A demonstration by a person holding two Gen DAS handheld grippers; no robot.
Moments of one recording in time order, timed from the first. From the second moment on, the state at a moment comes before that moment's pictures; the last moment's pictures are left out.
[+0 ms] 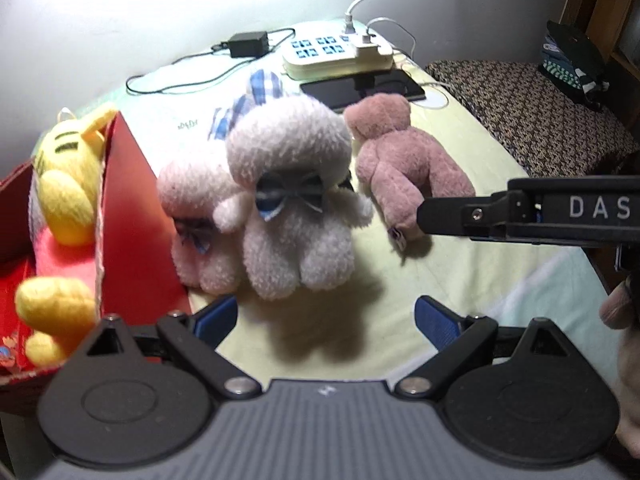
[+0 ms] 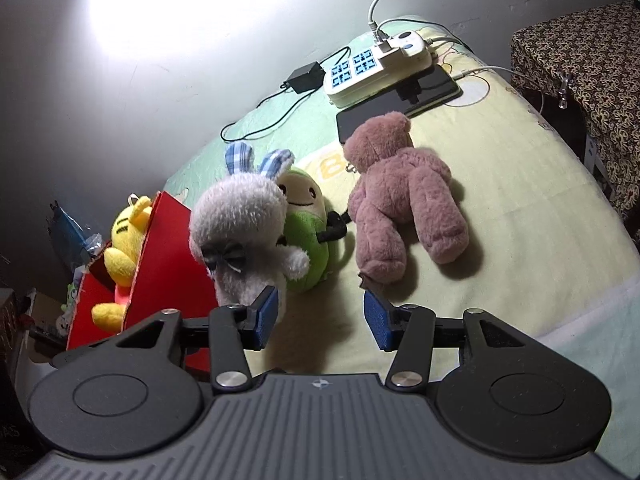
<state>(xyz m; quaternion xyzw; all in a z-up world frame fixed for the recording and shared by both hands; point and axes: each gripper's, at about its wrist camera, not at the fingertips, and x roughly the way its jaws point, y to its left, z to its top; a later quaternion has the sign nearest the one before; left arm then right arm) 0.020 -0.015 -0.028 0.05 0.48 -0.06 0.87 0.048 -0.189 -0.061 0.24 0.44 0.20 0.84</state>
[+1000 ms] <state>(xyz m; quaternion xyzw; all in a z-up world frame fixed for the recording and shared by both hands) 0.086 0.012 -0.051 0.02 0.46 -0.07 0.89 0.126 -0.129 -0.078 0.26 0.44 0.36 0.78</state>
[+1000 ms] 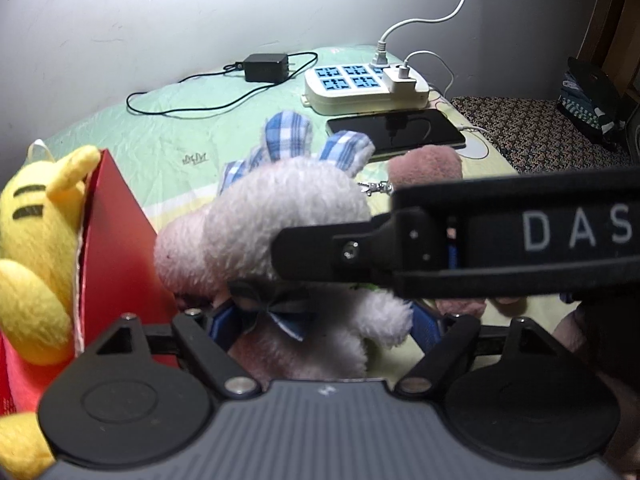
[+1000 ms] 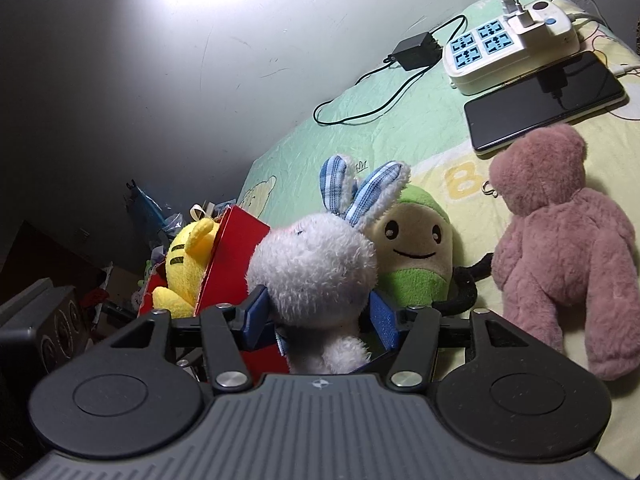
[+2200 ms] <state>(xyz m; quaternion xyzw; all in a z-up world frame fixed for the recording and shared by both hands) 0.007 0.003 -0.032 0.01 0.46 -0.11 0.88 0.035 -0.140 -0.045 0.21 0.43 0.36 0.80</state>
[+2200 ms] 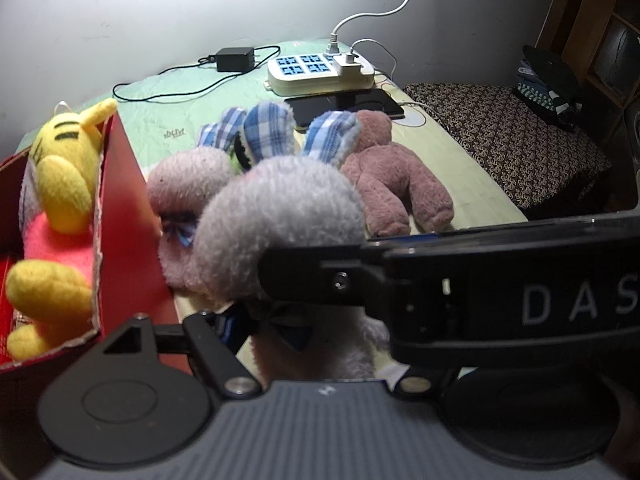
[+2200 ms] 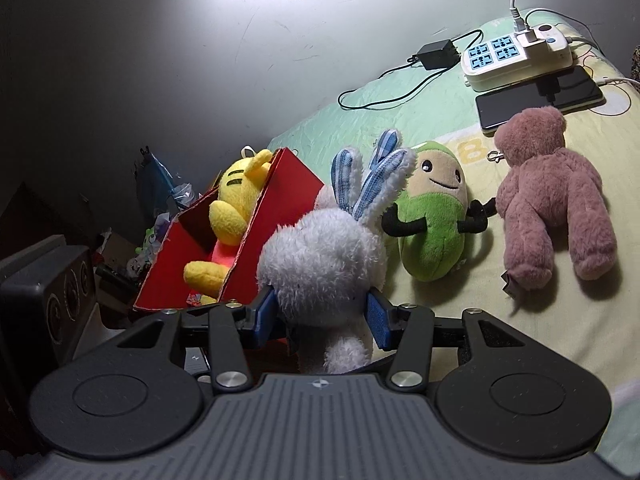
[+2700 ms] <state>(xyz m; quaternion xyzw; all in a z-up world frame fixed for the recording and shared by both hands) -0.038 0.024 -0.031 0.00 0.47 -0.10 0.88 0.002 -0.117 -0.040 0.18 0.44 0.39 0.79</state>
